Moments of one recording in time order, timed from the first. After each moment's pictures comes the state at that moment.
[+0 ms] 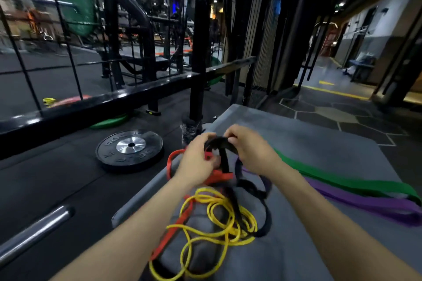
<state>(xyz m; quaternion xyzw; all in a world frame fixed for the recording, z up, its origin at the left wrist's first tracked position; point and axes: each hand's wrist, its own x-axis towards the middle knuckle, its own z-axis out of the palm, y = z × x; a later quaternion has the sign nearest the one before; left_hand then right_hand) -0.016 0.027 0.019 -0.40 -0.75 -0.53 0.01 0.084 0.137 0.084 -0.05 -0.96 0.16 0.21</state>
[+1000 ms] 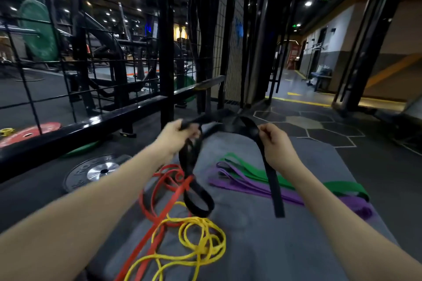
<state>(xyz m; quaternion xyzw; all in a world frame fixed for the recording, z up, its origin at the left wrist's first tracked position) -0.030 0.071 0.109 -0.35 -0.64 -0.67 -0.14 0.154 0.211 0.117 -0.20 -0.84 0.30 0.40</state>
